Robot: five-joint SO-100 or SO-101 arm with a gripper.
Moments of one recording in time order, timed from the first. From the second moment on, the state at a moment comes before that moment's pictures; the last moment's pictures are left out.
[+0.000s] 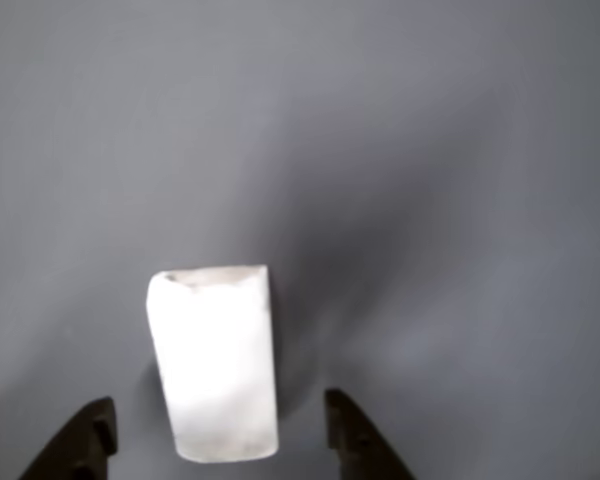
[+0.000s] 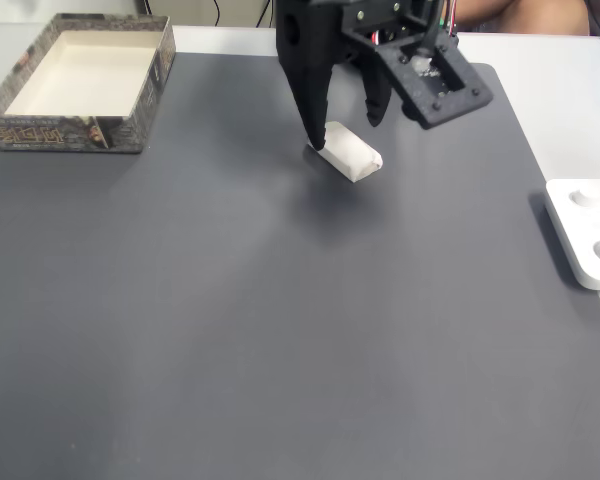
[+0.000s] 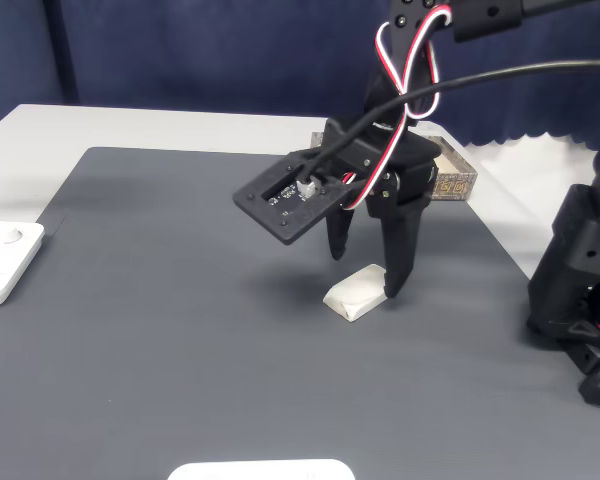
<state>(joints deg) 31.6 101.6 123.0 67.1 62.3</state>
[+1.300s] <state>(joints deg) 32.1 96.1 124.5 65.6 66.7</state>
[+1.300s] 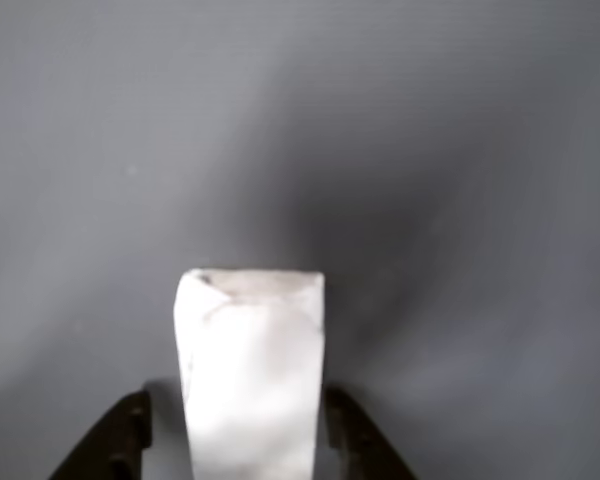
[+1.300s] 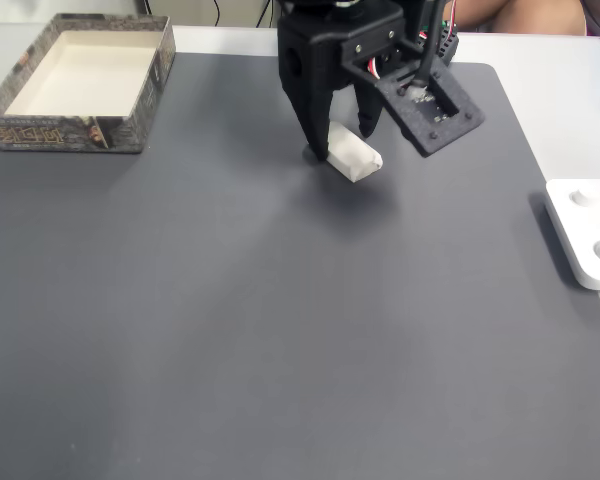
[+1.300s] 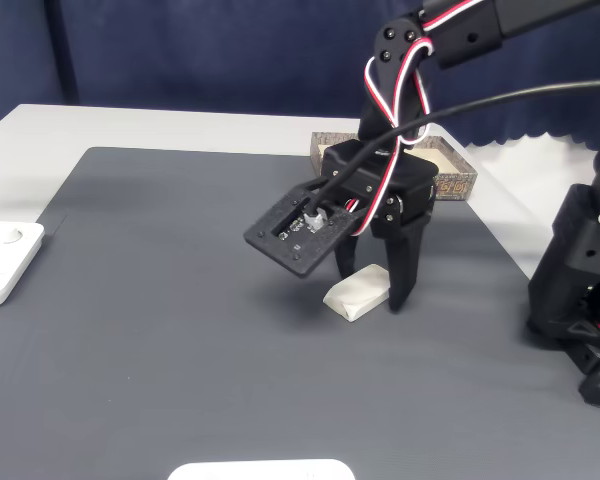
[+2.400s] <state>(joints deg) 31.6 94.7 124.4 66.9 60.3</state>
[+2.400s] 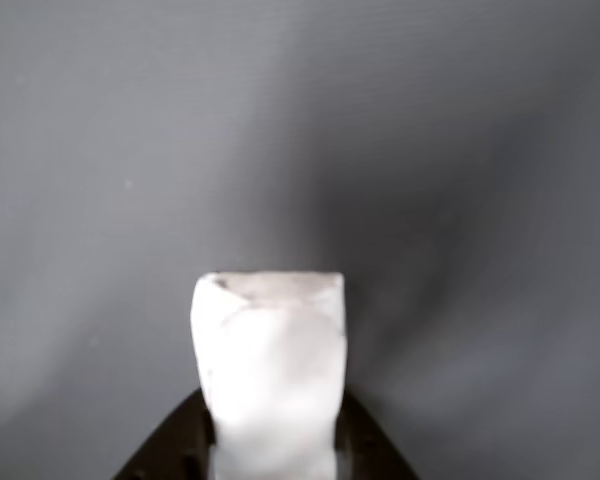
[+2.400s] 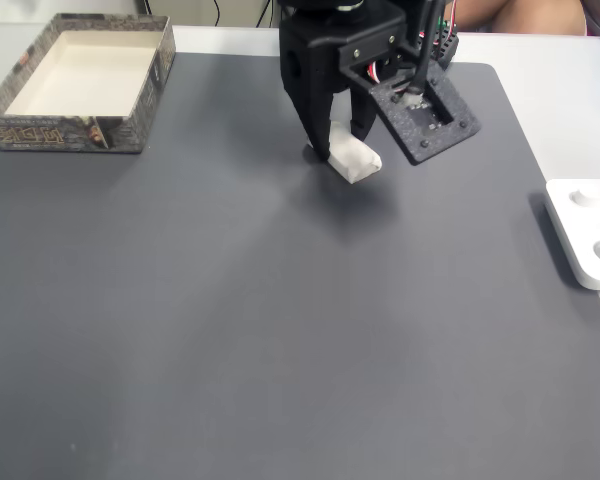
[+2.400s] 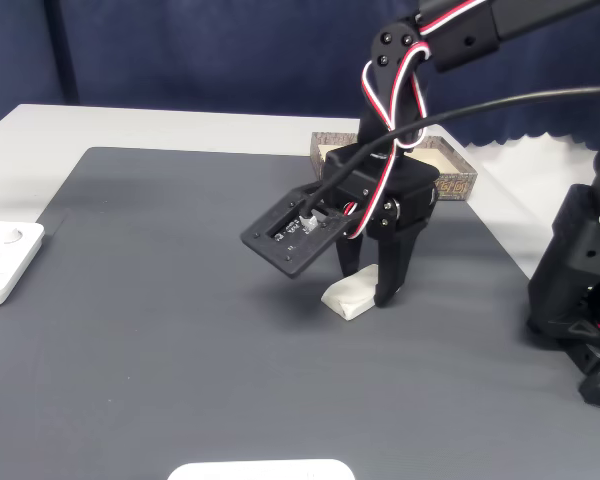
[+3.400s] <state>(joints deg) 42.0 105.3 110.9 87.5 65.0</state>
